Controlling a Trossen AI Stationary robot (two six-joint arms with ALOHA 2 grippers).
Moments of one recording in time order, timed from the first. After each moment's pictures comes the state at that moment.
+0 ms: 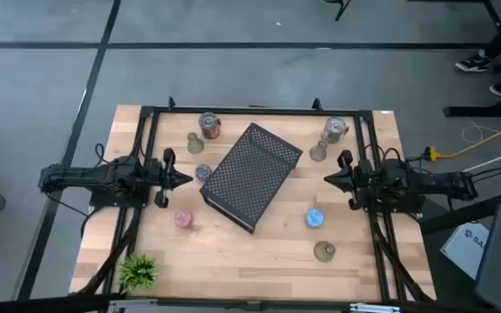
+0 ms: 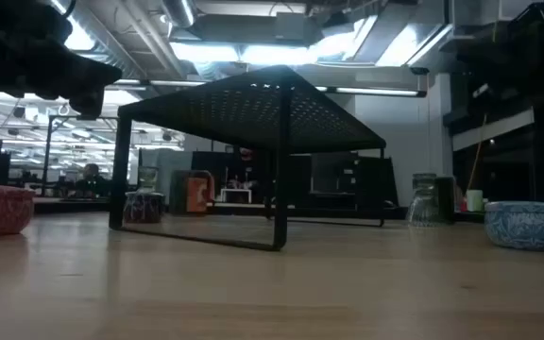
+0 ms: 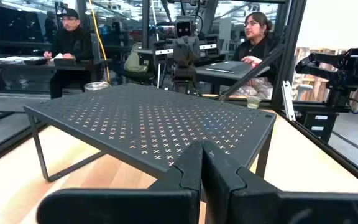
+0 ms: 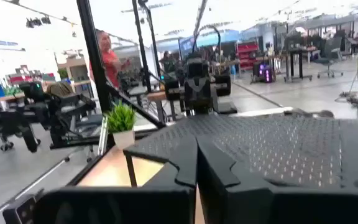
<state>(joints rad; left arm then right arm) 0.01 0.00 0.01 0.00 -0.01 -0.07 0.04 0.01 0.01 0.15 -0.05 0.18</state>
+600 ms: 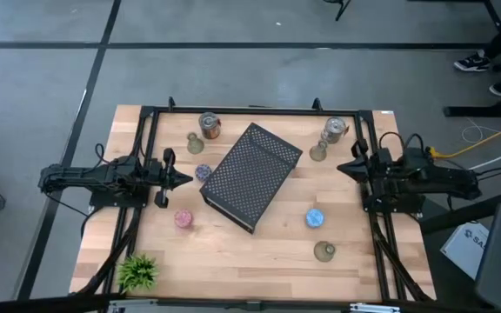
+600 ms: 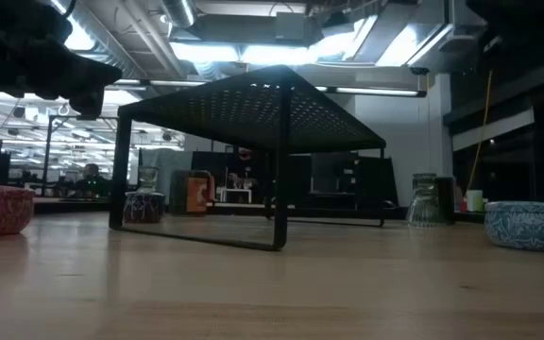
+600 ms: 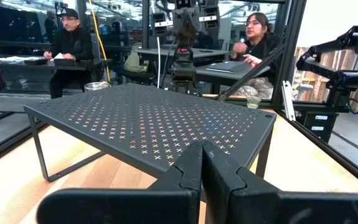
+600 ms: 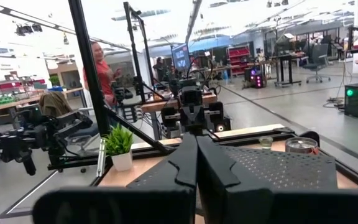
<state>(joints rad) 0.01 0.00 0.01 0.00 -0.01 -0.07 0.03 0.08 0.32 -0.09 -0.02 0.18</state>
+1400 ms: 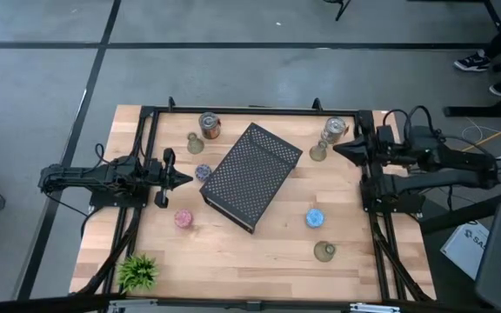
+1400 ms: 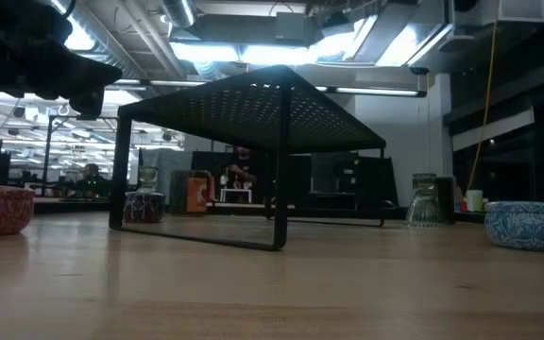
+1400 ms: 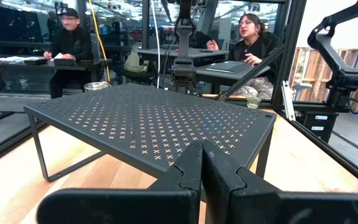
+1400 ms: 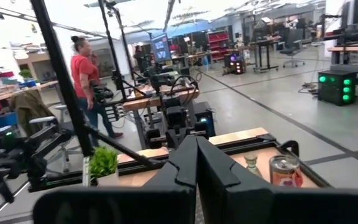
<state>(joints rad) 0.01 0.00 0.01 0.00 -0.01 -0.07 0.03 0.54 0.78 -0.18 0.08 0.19</state>
